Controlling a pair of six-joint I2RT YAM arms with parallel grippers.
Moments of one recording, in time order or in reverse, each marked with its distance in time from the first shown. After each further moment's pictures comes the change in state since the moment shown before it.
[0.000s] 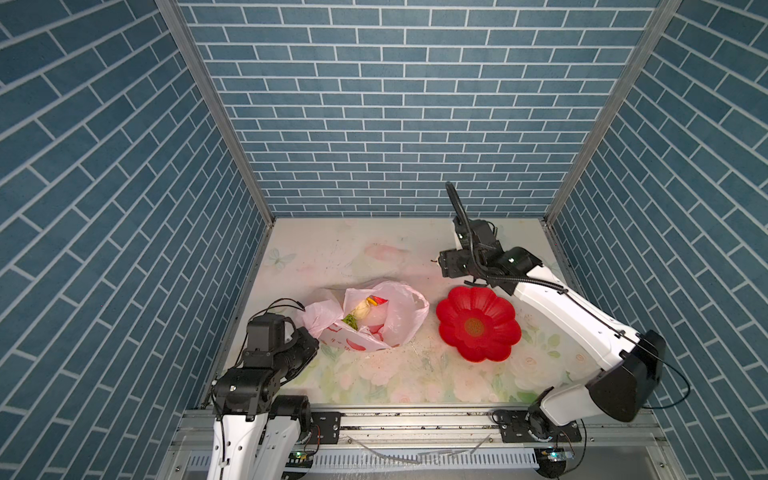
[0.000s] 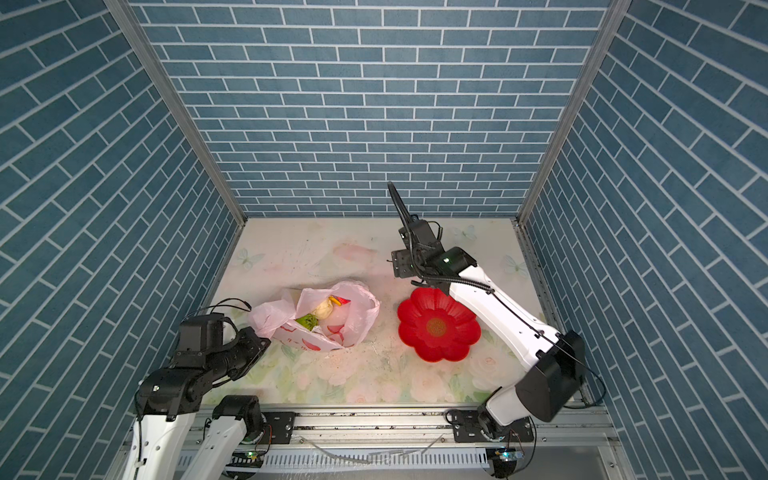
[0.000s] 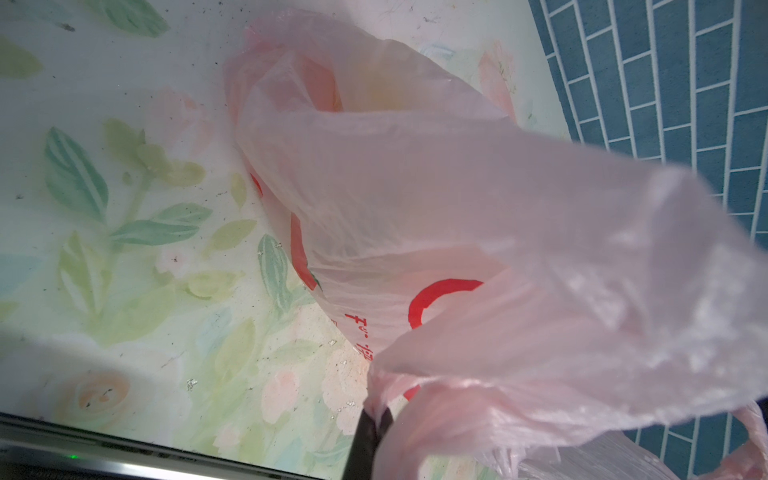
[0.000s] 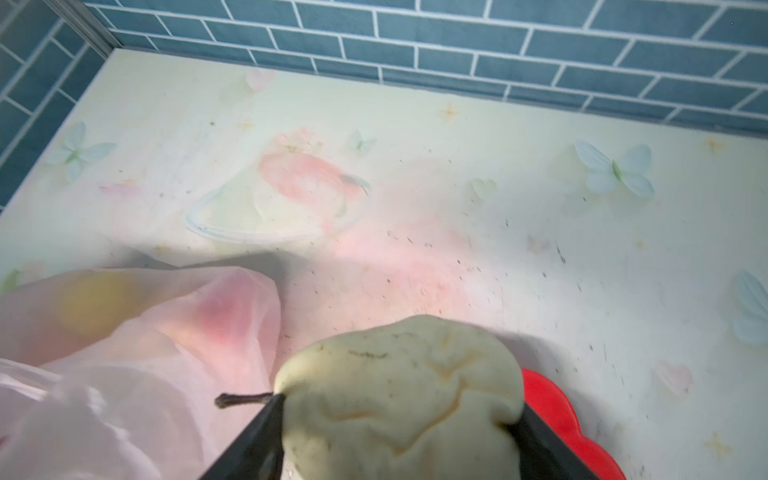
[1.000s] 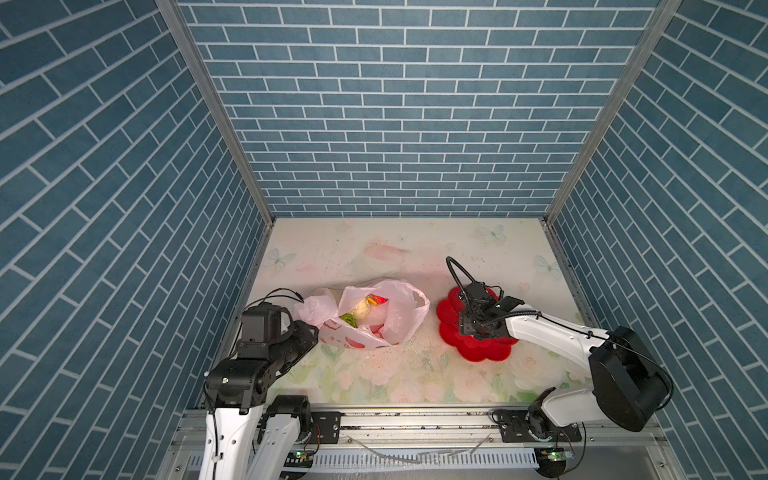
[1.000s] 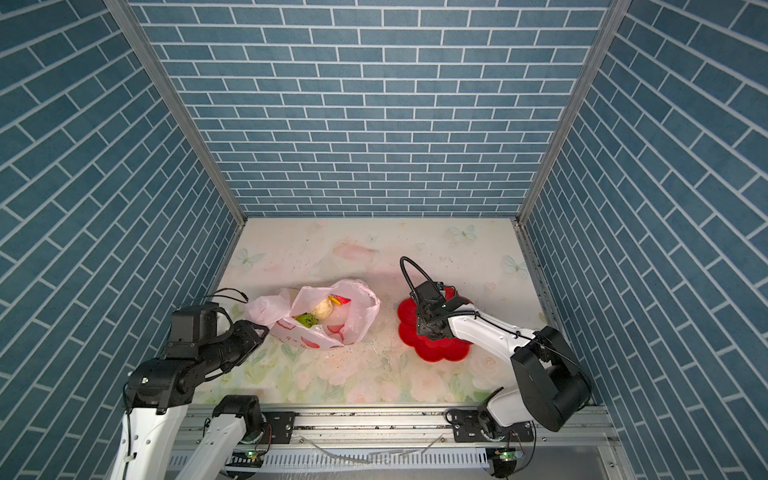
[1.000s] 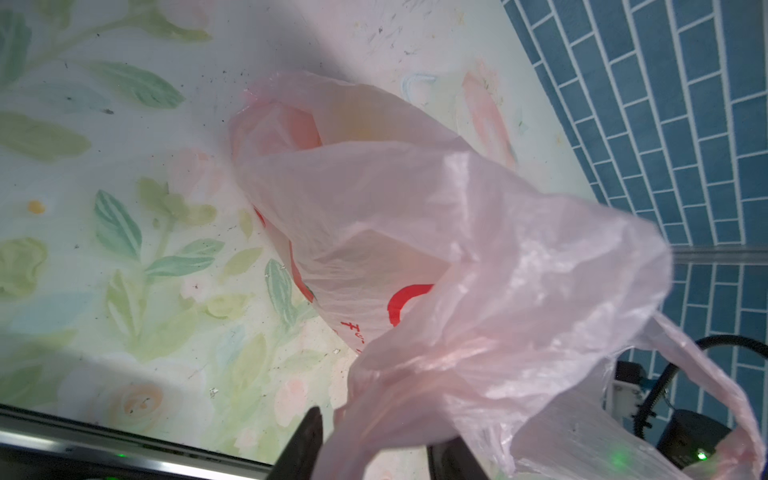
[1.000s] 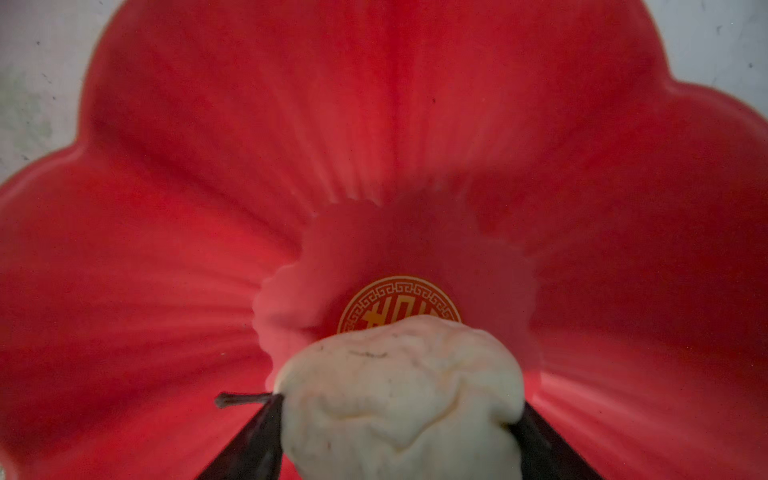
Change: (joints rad) left arm -0.001 0.097 0.160 -0.053 -0.047 0.100; right arm -0.032 -0.004 -0.569 0.146 0.013 0.303
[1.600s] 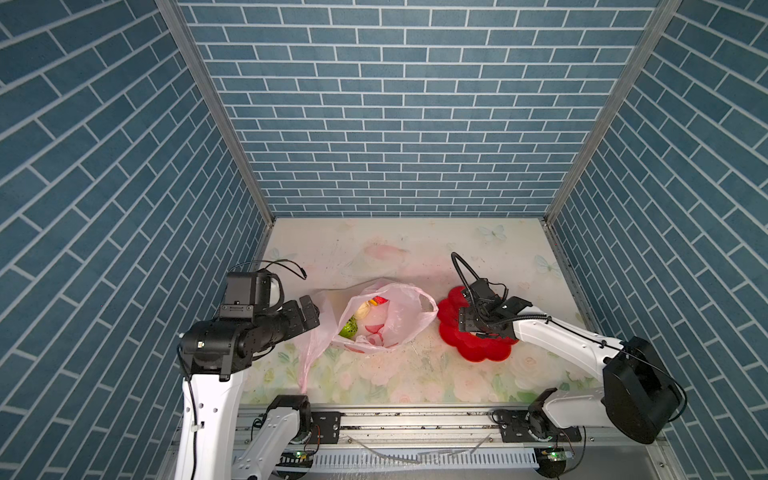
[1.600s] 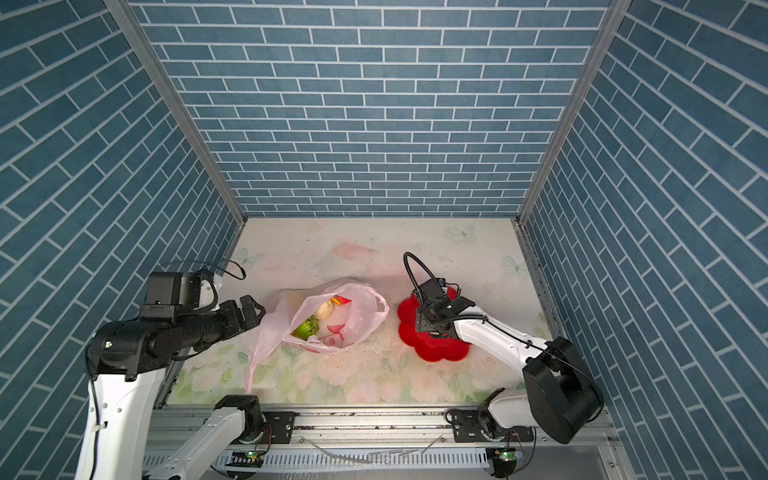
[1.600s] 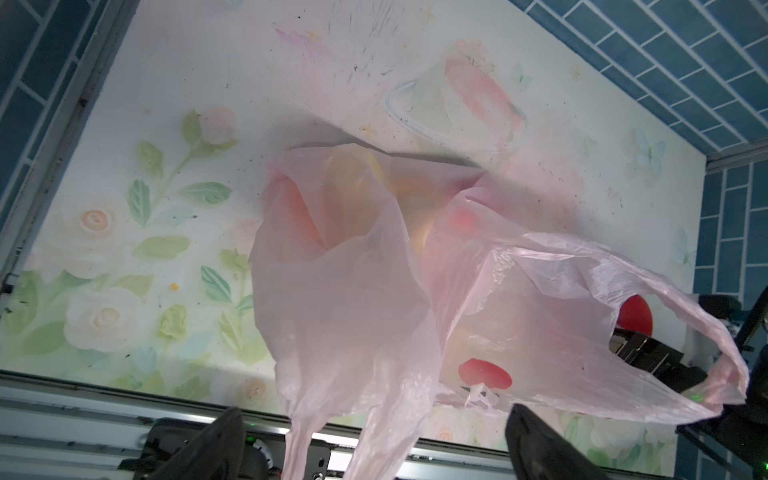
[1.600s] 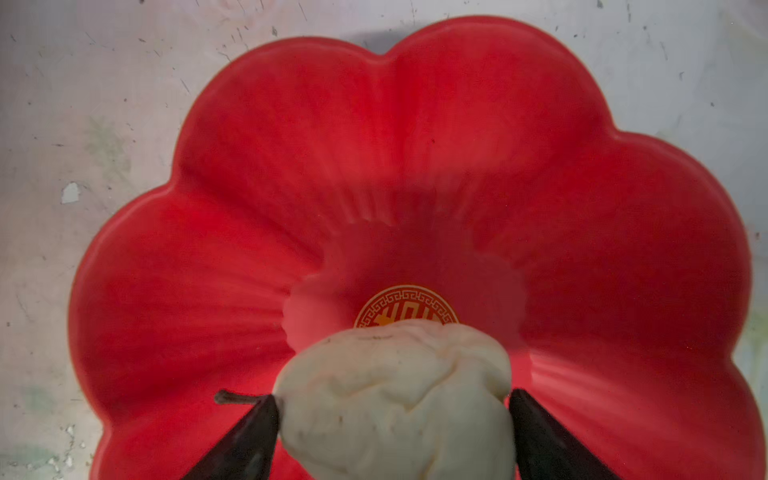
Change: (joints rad) left arm 0.000 0.293 0.476 -0.296 -0.088 0.348; right arm -0.005 -0.077 0.005 -0.008 -0.003 -0.013
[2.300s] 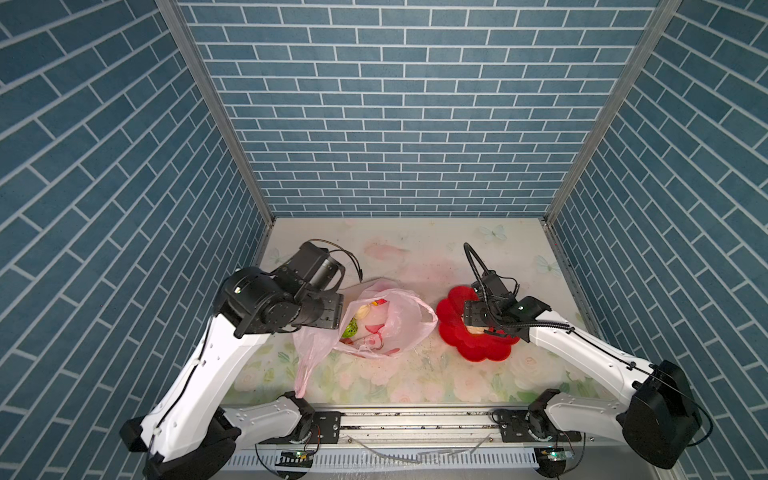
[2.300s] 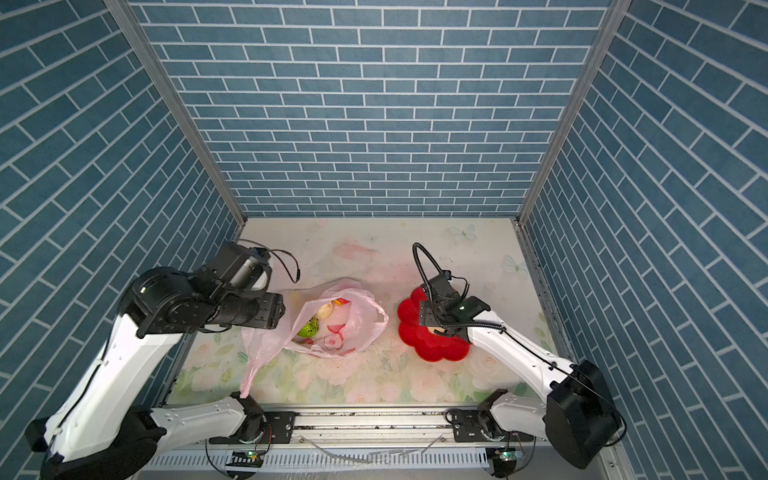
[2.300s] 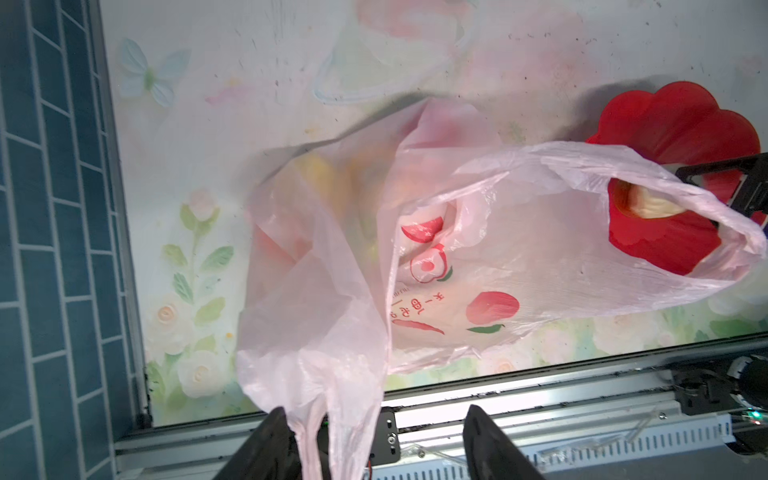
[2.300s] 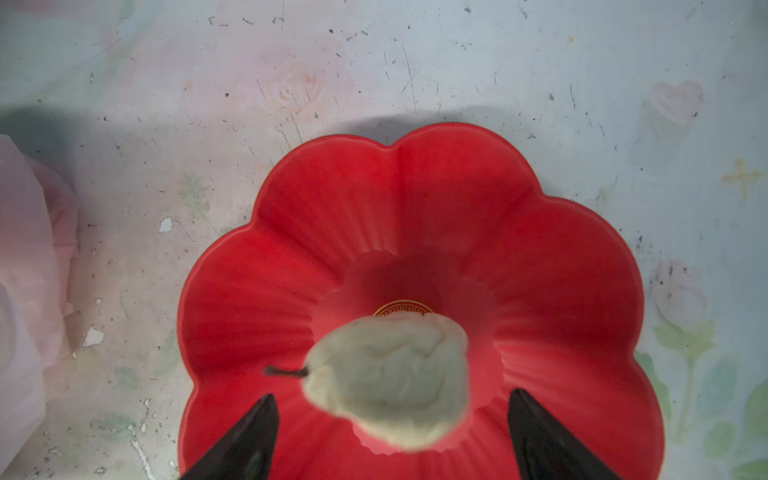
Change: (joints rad) left arm -0.678 0.296 0.294 -0.200 -0.330 -0.100; right arm -0.023 -0.132 0.031 -0.046 0.001 -0.053
